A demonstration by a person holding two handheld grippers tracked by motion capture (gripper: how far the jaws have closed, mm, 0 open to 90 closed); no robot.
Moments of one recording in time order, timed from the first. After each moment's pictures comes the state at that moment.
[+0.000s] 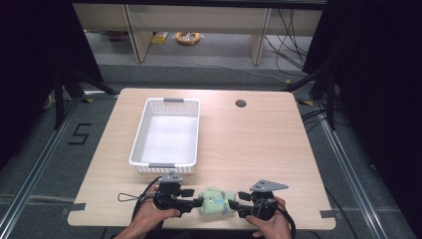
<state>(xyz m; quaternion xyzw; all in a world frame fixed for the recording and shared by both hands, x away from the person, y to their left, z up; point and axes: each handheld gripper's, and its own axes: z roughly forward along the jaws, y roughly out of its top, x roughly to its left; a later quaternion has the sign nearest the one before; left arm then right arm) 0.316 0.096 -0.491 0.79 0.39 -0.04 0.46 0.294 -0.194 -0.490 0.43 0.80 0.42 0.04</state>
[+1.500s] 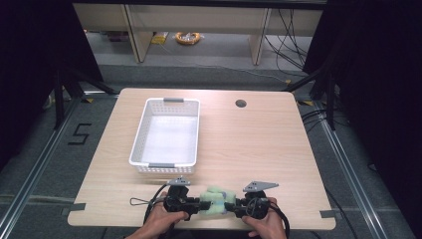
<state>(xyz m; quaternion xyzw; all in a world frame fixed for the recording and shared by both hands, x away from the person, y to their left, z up) 0.318 0.082 -0.520 0.77 0.42 -0.11 0.47 0.302 -0.186 -0.510 0.42 0.81 0.40 0.00</state>
